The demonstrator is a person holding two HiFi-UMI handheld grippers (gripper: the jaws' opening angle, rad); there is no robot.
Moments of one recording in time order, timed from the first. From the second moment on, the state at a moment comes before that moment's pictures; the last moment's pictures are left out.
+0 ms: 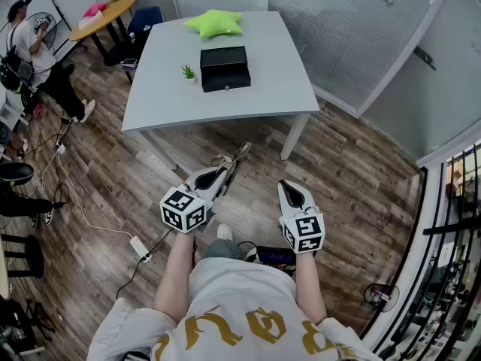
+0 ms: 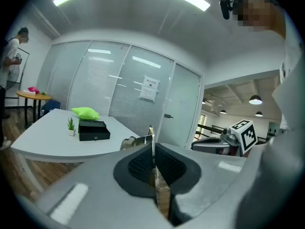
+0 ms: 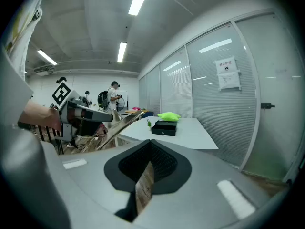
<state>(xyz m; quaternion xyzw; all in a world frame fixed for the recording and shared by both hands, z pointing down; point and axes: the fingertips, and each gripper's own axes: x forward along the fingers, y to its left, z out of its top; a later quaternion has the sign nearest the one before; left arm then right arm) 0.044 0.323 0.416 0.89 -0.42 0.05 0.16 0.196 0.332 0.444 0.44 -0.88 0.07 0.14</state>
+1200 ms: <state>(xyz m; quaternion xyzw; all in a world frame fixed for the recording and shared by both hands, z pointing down) -0.019 0.185 0.452 0.88 -0.44 0.05 0.19 0.152 0.193 0.469 0.43 -0.88 0.06 0.16</state>
